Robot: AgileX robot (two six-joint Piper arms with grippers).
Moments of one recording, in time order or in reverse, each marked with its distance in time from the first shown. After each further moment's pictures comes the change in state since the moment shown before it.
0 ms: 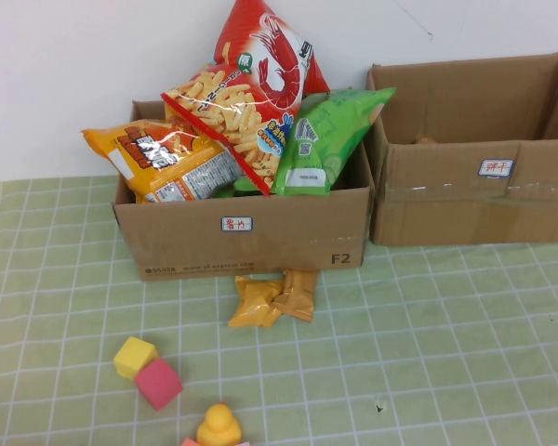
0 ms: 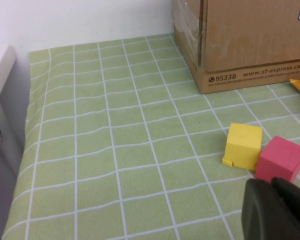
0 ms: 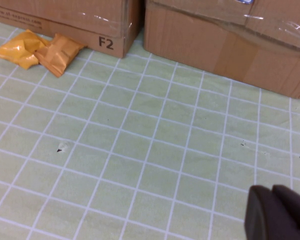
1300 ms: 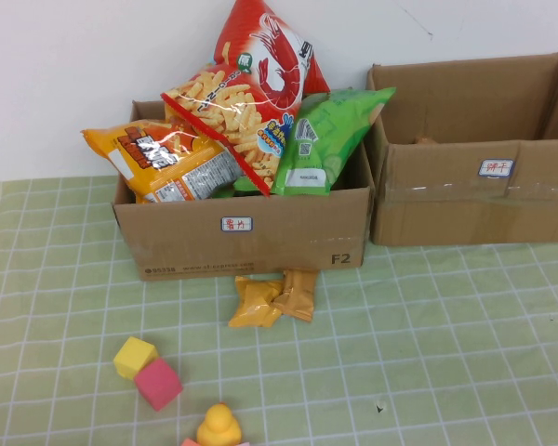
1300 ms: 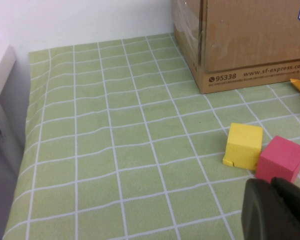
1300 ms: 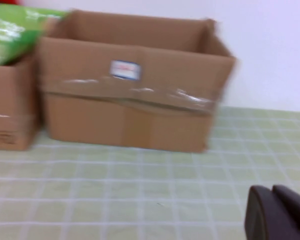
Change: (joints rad) right arm -0.494 -0.268 0.232 0.221 -0.350 -0.248; left arm 0.000 0.000 0.000 0.000 0.000 0.004
